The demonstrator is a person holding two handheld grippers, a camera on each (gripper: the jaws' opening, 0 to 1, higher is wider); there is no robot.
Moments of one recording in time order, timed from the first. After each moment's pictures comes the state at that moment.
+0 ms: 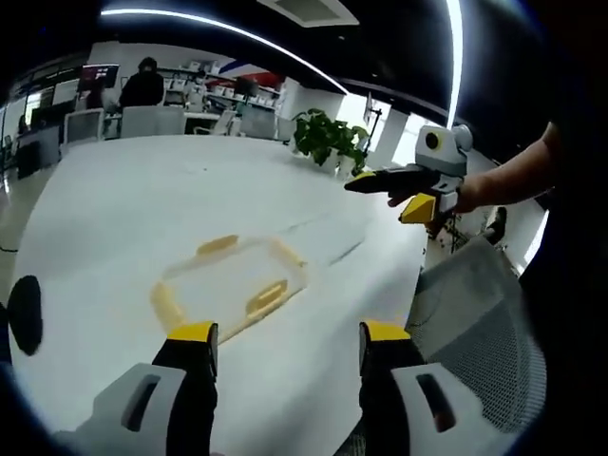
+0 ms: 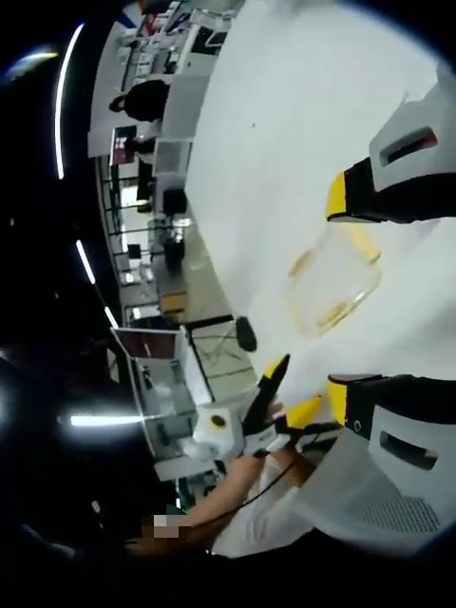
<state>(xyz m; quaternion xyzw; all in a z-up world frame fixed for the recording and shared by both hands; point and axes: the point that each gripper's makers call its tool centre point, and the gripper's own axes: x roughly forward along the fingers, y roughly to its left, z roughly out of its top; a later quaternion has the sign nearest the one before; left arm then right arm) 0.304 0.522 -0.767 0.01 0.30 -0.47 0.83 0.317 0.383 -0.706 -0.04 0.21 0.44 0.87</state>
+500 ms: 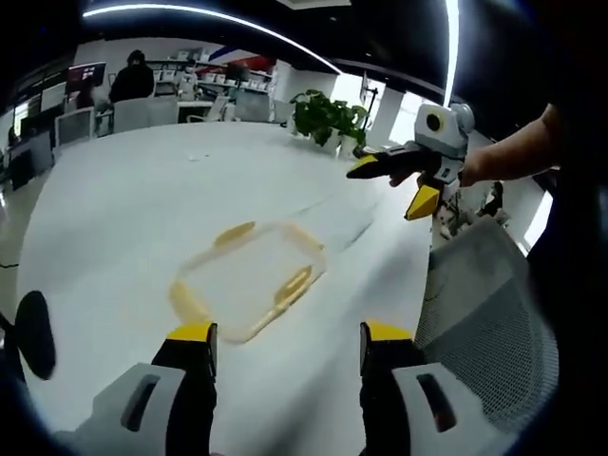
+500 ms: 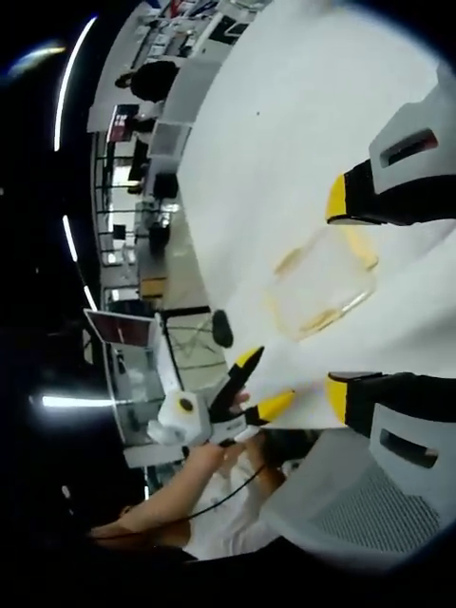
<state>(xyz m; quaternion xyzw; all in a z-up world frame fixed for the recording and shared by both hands) 0.322 0.537 -0.782 0.05 0.32 -0.48 0.81 0.325 0.393 -0.729 -0.09 0.24 0.46 0.85</state>
